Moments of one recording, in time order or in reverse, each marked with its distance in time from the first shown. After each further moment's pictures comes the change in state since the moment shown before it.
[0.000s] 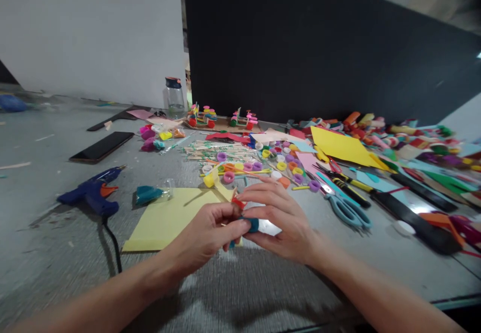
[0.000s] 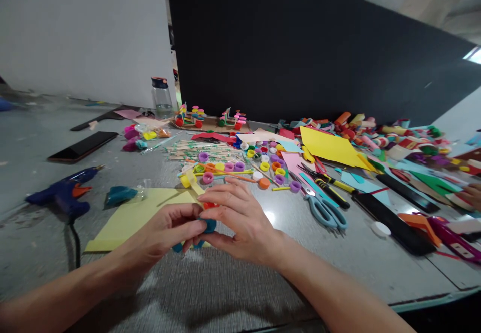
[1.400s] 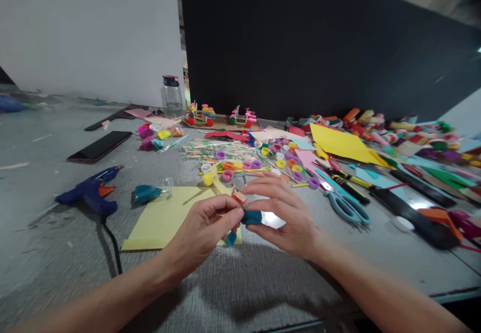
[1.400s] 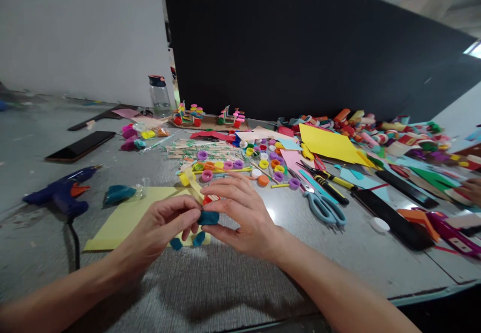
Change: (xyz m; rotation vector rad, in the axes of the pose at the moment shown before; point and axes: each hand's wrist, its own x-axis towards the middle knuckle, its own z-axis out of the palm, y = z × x) left_hand -0.003 0.009 0.005 0.033 0.157 0.137; right_hand 0.005 -0.001 -0.005 0.014 0.079 0.024
